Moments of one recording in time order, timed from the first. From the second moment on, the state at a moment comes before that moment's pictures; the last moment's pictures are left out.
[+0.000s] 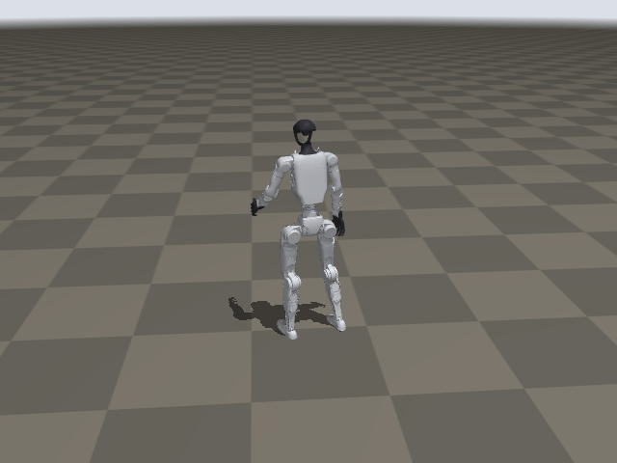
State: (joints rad) left arm -0.36 0.39 -0.29 0.87 -0.43 -0.15 0.15; right arm -0.16 -0.25 0.34 1.30 -0.10 0.05 -0.12; waist 0.01 -0.02 0.12; left_leg 0.01 0.06 0.13 0.01 -0.24 -0.08; right_leg -0.10 -0.09 0.05 0.28 -0.19 0.12
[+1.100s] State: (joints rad) left arm -0.44 0.28 -0.12 1.40 -0.43 -0.16 0.08; right arm -0.24 -0.26 0.24 1.29 -0.04 -0.03 -0.07; waist -0.10 -0.07 0.18; left_leg 0.32 -0.05 0.10 0.04 -0.42 -0.09; right_leg -0.18 -0.11 -0.30 -0.09 0.23 0.26
